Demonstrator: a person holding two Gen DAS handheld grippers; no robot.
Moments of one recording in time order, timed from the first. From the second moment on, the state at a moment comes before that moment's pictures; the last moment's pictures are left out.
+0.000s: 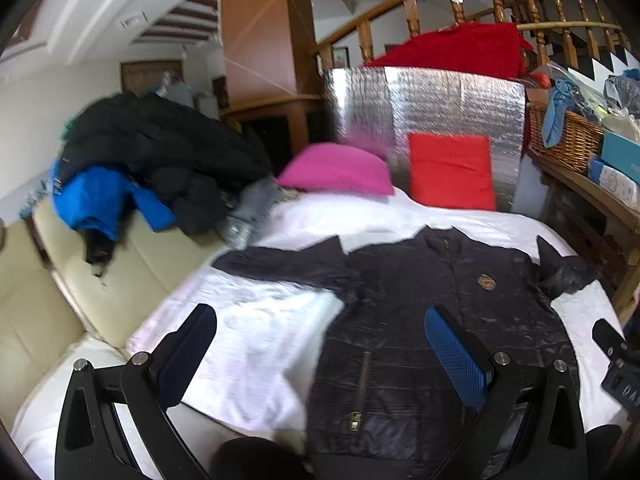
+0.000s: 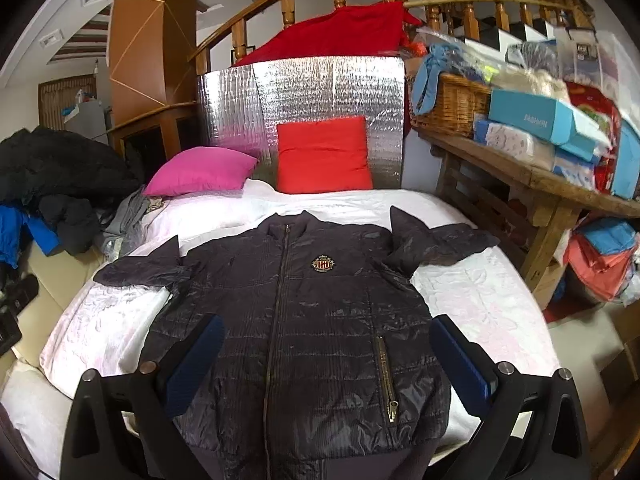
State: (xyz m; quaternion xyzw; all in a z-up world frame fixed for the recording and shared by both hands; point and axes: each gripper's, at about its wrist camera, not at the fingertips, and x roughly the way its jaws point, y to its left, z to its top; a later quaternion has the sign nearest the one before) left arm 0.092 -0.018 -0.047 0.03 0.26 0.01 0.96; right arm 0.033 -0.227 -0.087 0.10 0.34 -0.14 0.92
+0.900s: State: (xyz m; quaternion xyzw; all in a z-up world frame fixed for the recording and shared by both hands) left arm 0.367 -0.156 -0.289 0.09 0.48 -0.08 0.87; right arm 0.207 -0.726 -0.359 0.59 0.26 -0.27 0.72
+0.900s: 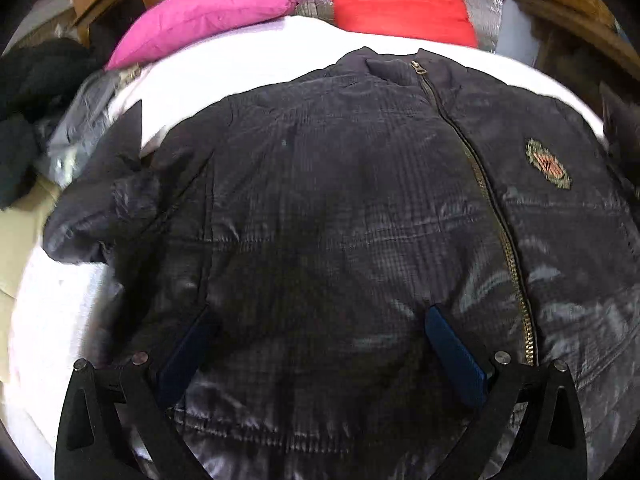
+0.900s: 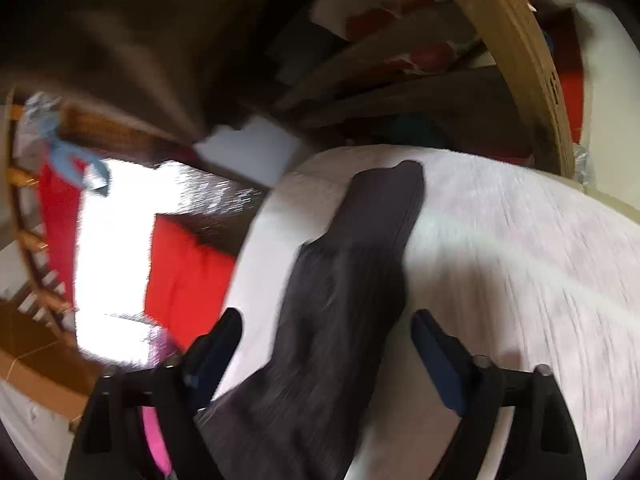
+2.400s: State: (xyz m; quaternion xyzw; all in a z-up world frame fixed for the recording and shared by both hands) left arm 0.352 0.024 -0.195 -0.10 0.35 0.02 0.93; right arm 0.334 -0.282 -0.228 0.40 0.39 0.16 0.82
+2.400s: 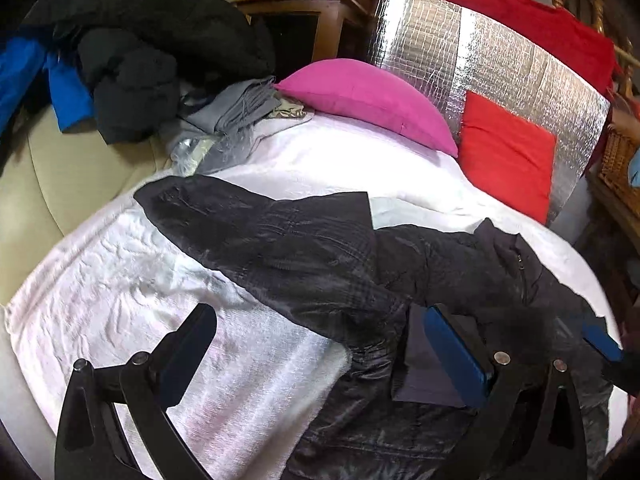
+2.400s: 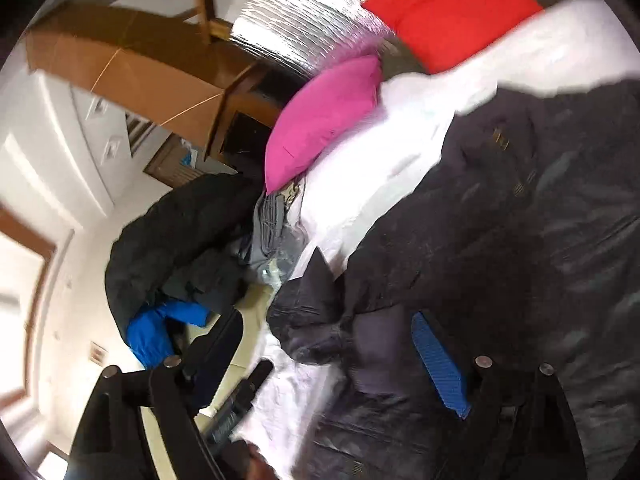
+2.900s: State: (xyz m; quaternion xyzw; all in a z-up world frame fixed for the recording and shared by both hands) left arm 0.377 -0.063 -0.232 -0.02 0.40 -0.08 0.91; right arm 0.268 -0.516 -0.324 0.38 0.42 -0.15 0.81
